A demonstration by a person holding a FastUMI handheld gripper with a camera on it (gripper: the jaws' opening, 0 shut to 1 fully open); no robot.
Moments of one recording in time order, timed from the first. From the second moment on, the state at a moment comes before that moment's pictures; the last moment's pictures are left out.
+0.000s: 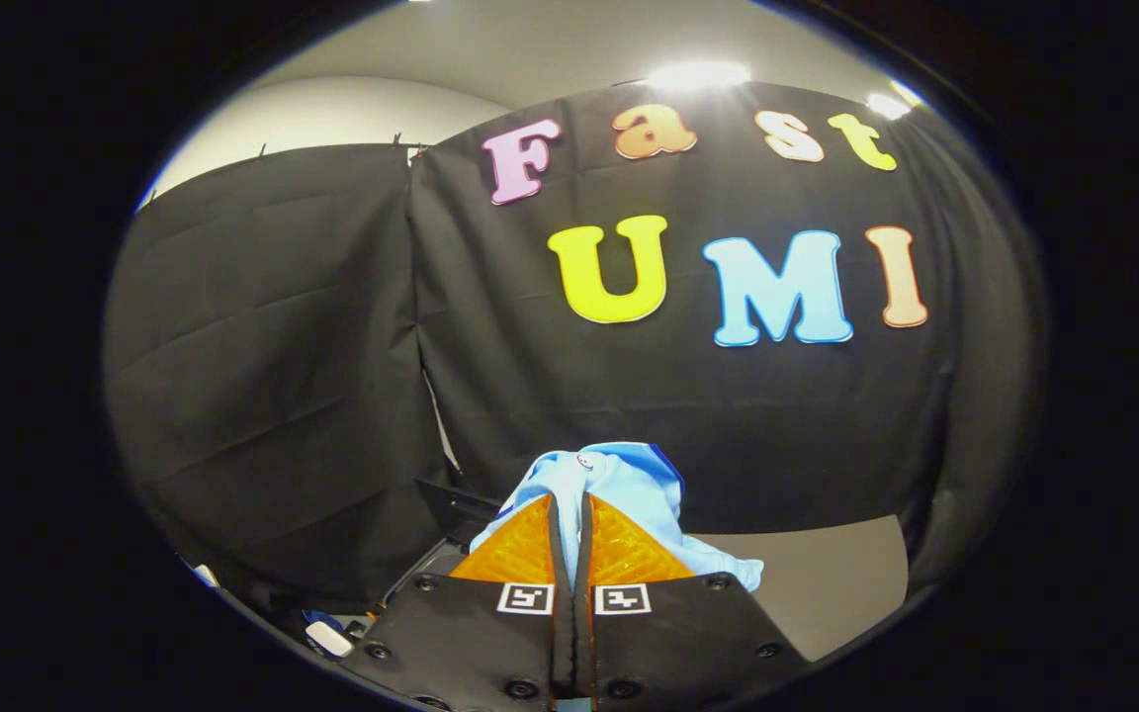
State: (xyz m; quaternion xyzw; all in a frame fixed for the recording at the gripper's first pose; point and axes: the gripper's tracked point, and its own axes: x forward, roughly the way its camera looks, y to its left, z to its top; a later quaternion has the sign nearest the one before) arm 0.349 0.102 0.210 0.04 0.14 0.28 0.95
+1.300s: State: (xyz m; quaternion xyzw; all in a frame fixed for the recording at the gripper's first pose) arm 0.320 0.312 0.178 0.05 0.17 0.36 0.92
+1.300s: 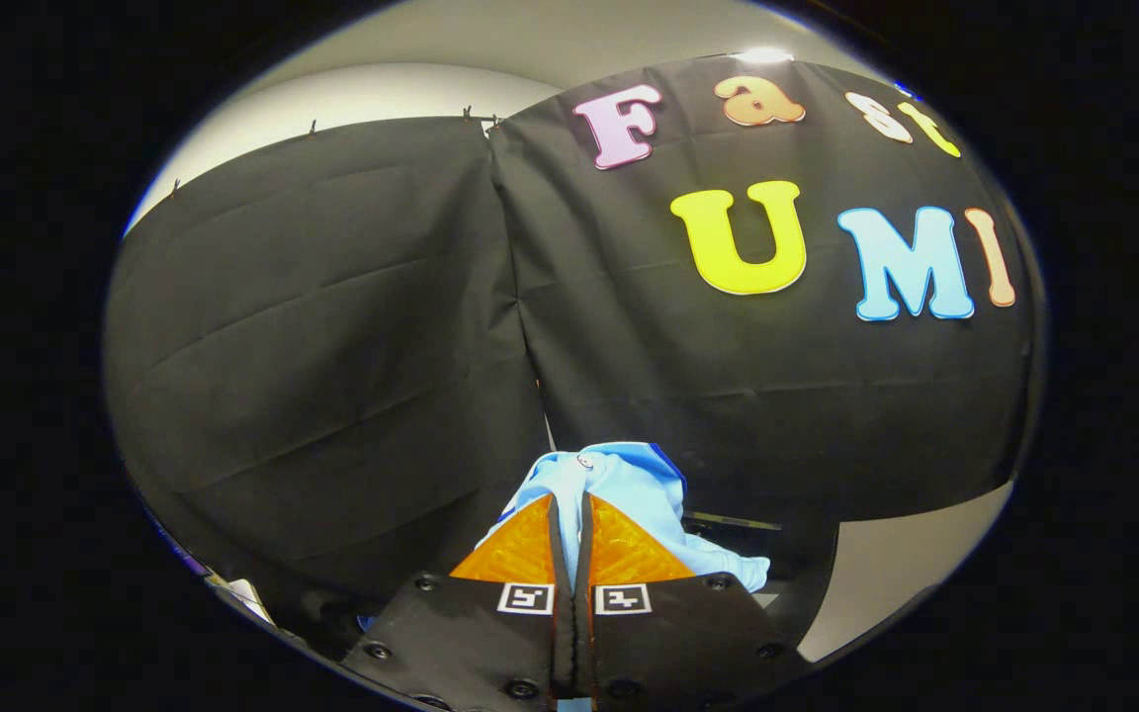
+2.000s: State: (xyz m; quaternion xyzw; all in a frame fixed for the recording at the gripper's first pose) arm 0.339 0.356 0.056 0.04 0.21 0.33 0.92
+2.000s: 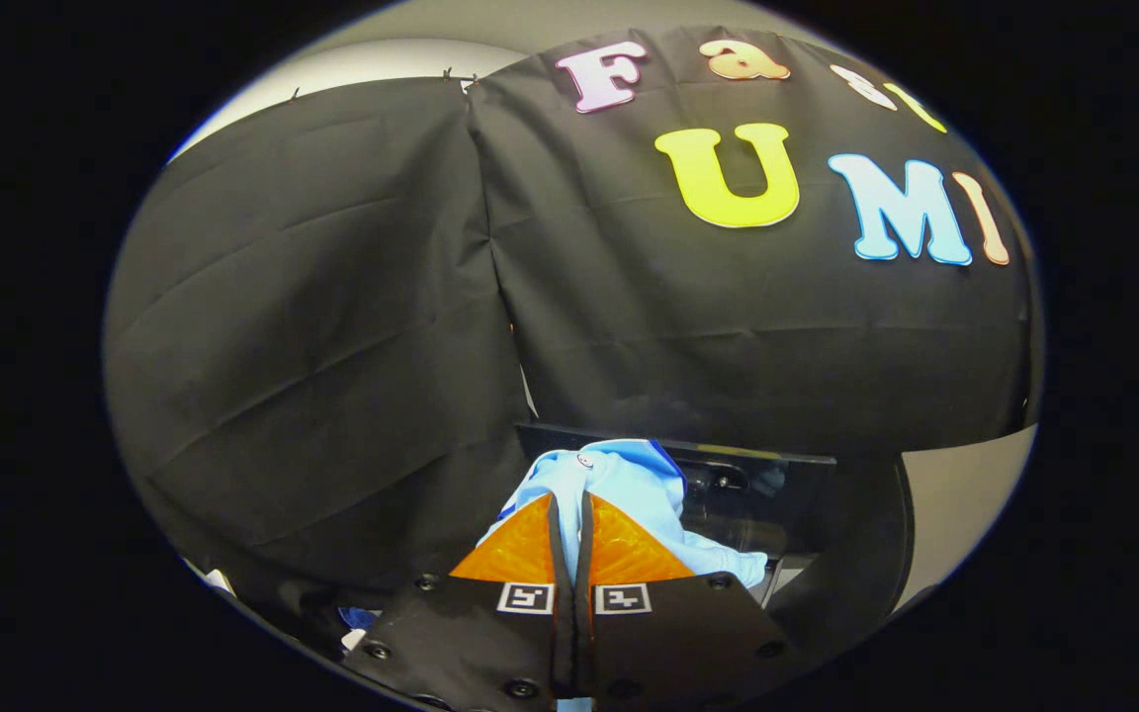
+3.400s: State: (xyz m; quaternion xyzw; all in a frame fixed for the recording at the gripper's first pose) arm 0.382 0.398 -0.145 0.00 0.33 0.26 0.91
